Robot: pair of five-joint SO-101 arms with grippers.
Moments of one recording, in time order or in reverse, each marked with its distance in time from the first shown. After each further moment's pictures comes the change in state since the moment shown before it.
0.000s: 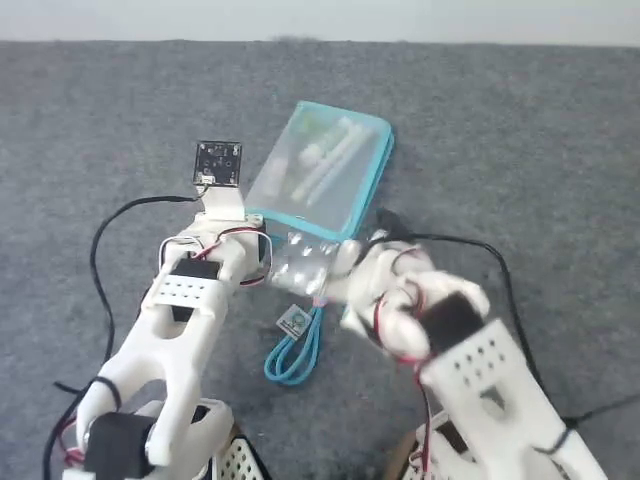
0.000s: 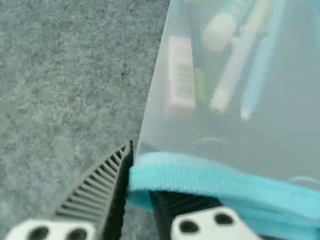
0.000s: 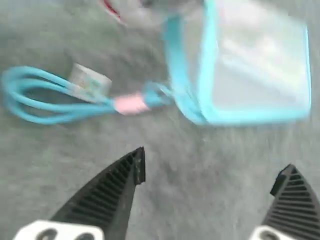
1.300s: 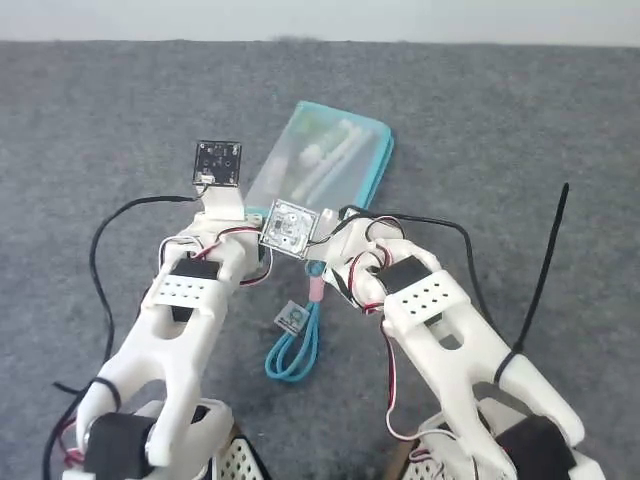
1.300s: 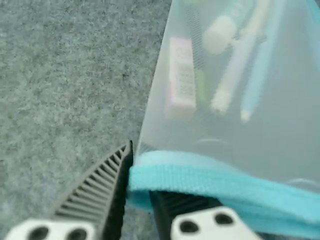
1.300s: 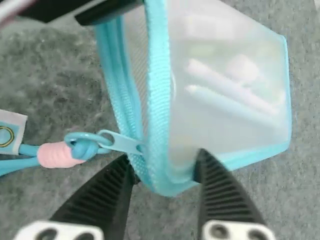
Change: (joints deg) left arm 0.0 0.0 0.0 0.0 0.0; right arm 1.8 24.4 3.3 -35.3 2.5
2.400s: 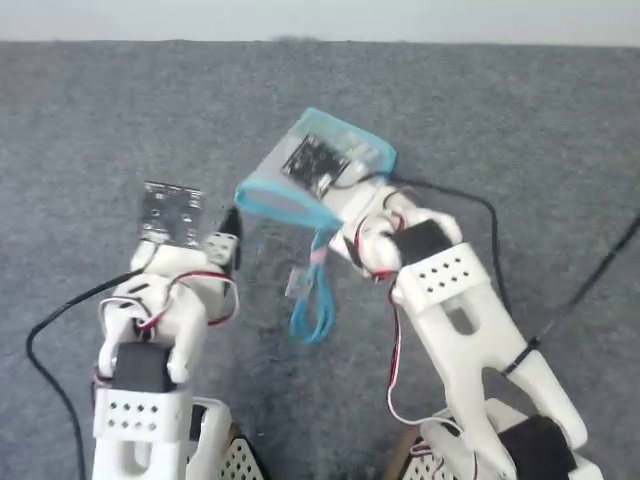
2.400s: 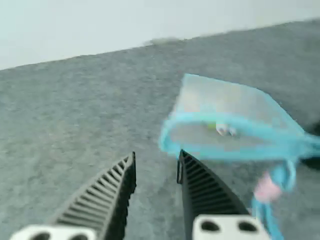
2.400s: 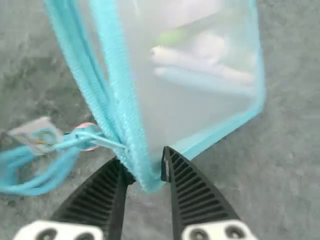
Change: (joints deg) left arm -0.2 -51.1 3.3 31.0 -10.9; right arm 4.6 0.0 -19.7 24.4 -15.9
